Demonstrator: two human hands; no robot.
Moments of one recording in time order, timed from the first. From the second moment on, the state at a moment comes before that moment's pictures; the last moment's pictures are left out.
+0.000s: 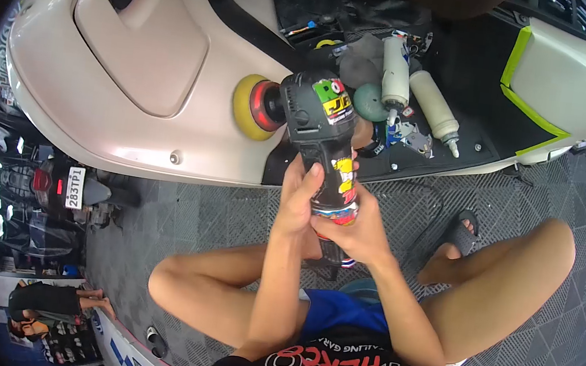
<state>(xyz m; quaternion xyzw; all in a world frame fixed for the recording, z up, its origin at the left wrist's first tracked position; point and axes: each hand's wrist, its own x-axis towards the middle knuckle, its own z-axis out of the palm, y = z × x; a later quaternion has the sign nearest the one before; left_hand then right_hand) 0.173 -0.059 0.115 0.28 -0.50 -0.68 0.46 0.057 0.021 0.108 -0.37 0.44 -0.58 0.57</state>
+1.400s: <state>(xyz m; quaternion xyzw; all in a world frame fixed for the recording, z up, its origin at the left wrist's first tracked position) 0.141 -0.095 0.173 0.39 -0.46 -0.67 0.44 0.031 -0.018 0.139 -0.38 0.43 -0.57 0.59</state>
